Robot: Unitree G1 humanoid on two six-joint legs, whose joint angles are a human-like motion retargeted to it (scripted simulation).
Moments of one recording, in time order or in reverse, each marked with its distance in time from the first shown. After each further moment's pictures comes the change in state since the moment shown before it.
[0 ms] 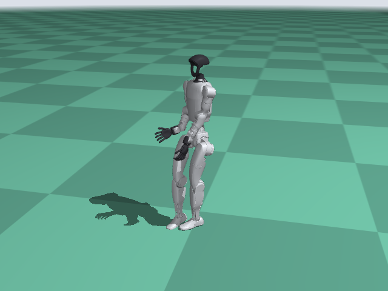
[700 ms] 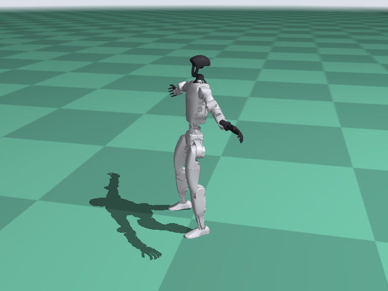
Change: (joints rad) left arm 0.202 1.476 1.058 0.327 0.483 0.310 0.128; right arm 0.072 -1.546 -1.201 0.617 0.017 0.513 0.143; waist 0.063 0.068 -0.030; left_leg 0.180 0.302 0.151 -0.087 -0.079 -0.147; right_leg 0.272 -0.367 -0.358 -0.147 -0.053 0.153
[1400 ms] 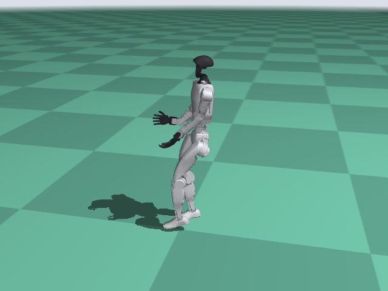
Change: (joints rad) left arm -0.216 -1.544 -0.920 -0.638 -0.771 -0.132 -0.409; right arm -0.014 1.366 1.189 -0.921 0.152 -0.640 0.307; waist -0.115 -0.109 0.085; left_leg -0.520 -0.320 -0.324 0.466 0.329 -0.096; right_leg -0.038 0.237 0.074 0.112 -0.176 -0.197
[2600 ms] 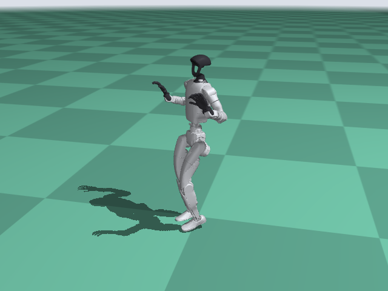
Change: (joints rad) left arm 0.523 0.904 0.597 -1.273 1.996 -0.211 0.791; right arm 0.462 -0.499 -0.932 -0.707 -1.002 0.198 -0.941; waist 0.050 0.031 -0.099; left_leg 0.115 0.086 0.116 0.149 -0.325 -0.017; right_leg 0.019 -0.008 -0.037 -0.006 -0.056 0.039
